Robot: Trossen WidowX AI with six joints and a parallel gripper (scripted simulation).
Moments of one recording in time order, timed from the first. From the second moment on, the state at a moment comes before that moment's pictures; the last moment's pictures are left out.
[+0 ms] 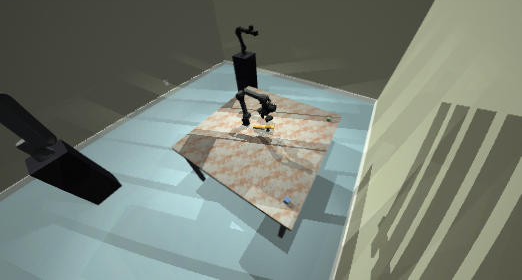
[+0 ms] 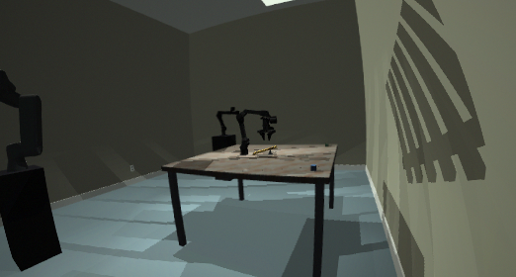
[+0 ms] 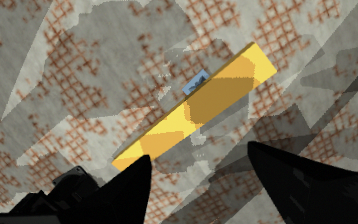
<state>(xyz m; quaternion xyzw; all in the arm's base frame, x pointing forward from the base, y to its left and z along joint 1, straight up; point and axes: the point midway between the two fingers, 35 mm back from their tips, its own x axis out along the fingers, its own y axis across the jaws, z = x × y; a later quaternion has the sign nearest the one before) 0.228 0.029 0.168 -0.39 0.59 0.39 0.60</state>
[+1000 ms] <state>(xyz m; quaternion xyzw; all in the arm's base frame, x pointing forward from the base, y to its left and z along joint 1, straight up) 0.233 0.030 0.152 -0.61 0.36 0.60 0.37</state>
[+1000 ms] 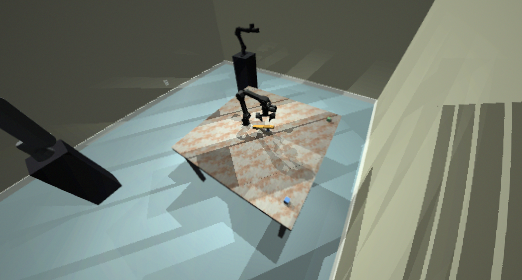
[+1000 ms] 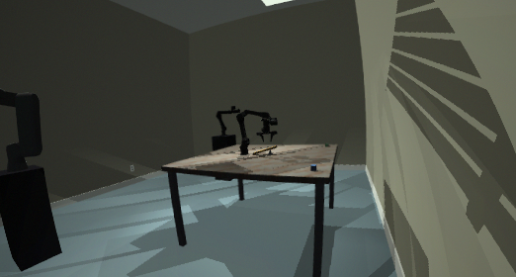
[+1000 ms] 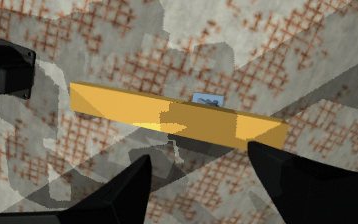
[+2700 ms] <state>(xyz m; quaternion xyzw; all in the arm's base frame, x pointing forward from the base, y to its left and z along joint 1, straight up) 0.237 0.032 0.114 -0.71 -0.05 0.70 -0.04</state>
